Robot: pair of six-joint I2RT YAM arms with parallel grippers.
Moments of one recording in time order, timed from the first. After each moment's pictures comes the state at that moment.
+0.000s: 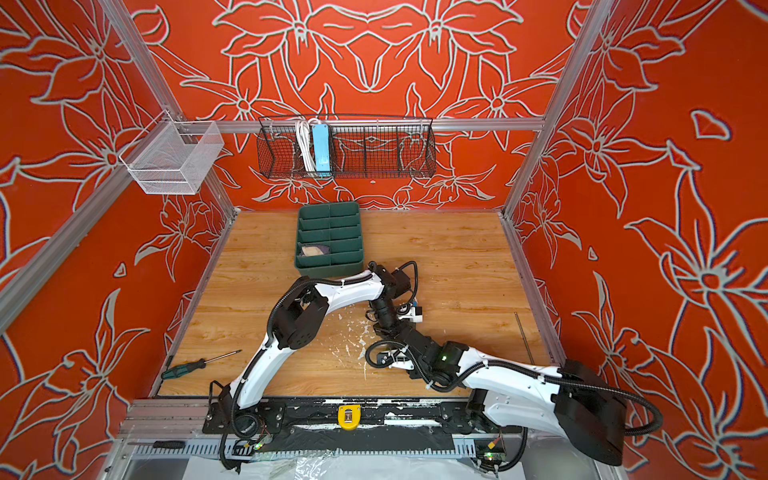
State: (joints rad) left arm -0.84 2.39 1.87 -1.20 0.83 0.01; right arm 1.00 1.09 0.42 -0.41 0.26 -0.70
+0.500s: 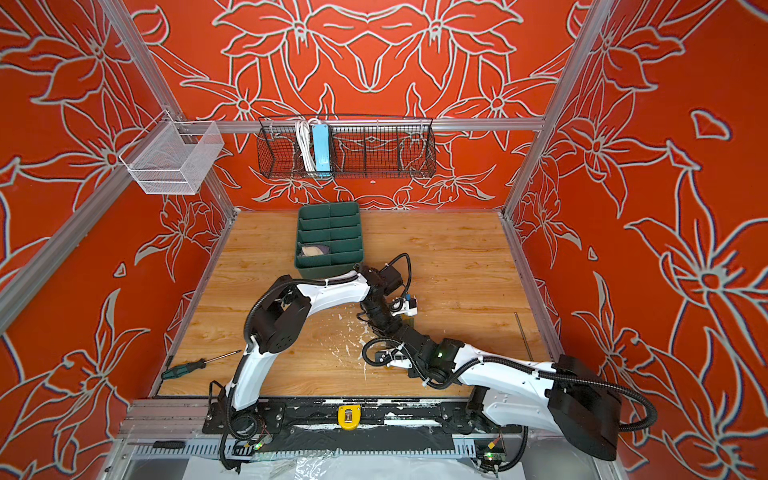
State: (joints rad) left arm -0.81 2.16 1.60 -0.89 0.75 -0.06; right arm 1.00 1.10 0.44 -0.45 0.23 -0.69
